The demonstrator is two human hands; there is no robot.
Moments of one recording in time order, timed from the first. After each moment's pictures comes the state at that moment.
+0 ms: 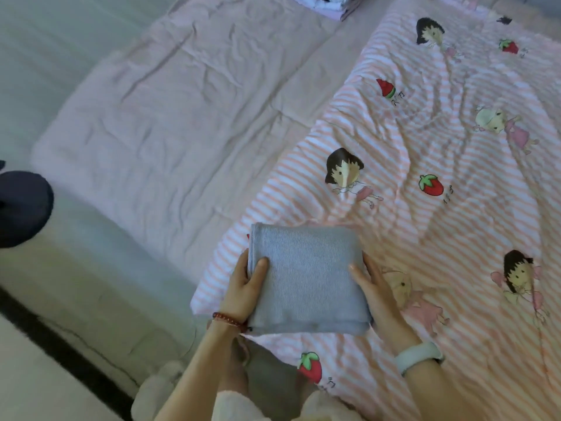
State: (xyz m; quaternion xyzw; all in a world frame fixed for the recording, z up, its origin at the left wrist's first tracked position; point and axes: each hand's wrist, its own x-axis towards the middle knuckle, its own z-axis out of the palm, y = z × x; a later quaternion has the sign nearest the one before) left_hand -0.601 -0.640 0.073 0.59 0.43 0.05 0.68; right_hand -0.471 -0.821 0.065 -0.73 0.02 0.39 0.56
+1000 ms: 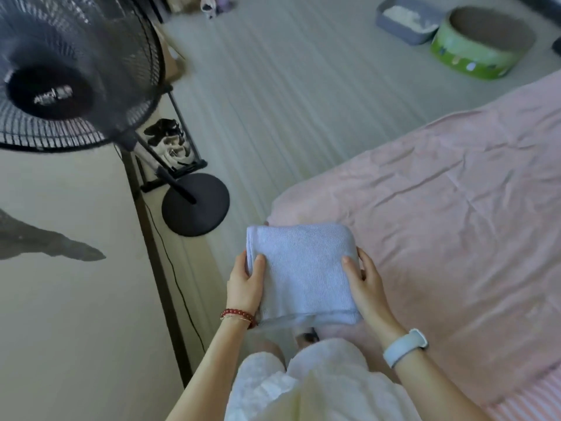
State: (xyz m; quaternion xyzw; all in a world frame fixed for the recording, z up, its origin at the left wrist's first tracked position) left_hand -0.839 -0.121 0.139 0.49 0.66 0.23 0.51; right_hand -0.654 -0.198 0.123 -0.74 -0.20 0.45 0.45
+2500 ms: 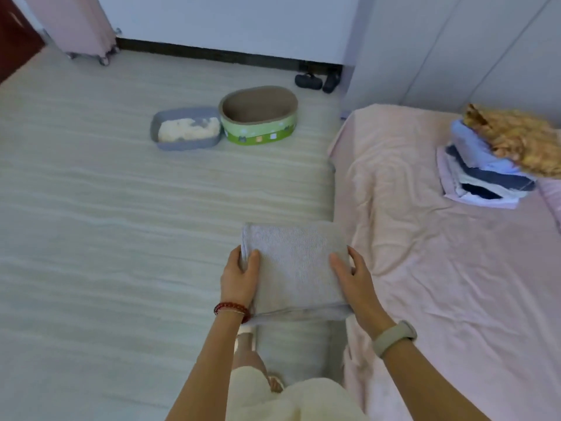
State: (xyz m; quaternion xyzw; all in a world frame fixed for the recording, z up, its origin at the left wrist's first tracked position) left_hand -0.294 0.538 0.157 0.75 0.33 0.03 0.58; right_hand -0.253 0.348 0.165 -0.76 0.15 0.18 0.61
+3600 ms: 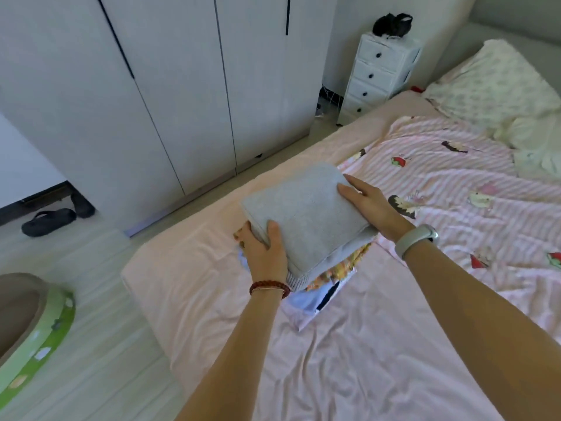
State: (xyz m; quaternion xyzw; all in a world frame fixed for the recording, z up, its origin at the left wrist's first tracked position) left_hand 0.323 0.038 0.202 0.69 0.02 -0.15 0.71; right_hand 0.279 -0.149 0.240 -0.76 0.31 -0.09 0.56
